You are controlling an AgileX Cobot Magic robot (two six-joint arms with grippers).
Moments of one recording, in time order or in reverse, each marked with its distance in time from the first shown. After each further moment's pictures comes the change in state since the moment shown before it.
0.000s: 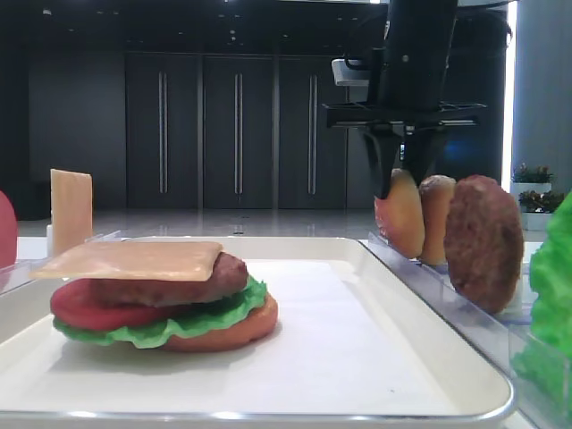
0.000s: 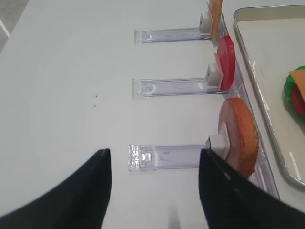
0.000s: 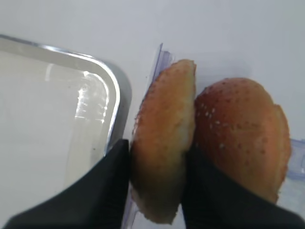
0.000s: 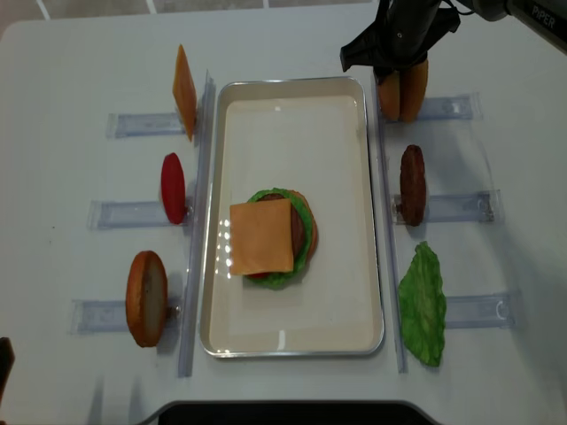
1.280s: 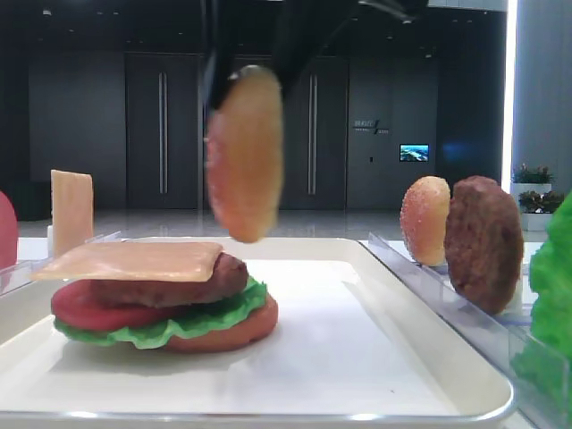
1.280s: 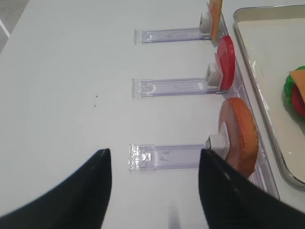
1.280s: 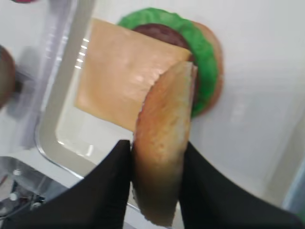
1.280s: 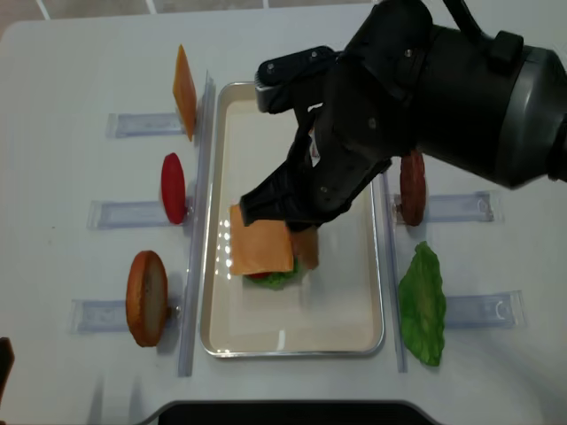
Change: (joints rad) left arm 0.000 0.000 0.000 0.000 0.000 0.000; right arm 0.477 -0.387 0.402 0.172 -0.060 0.254
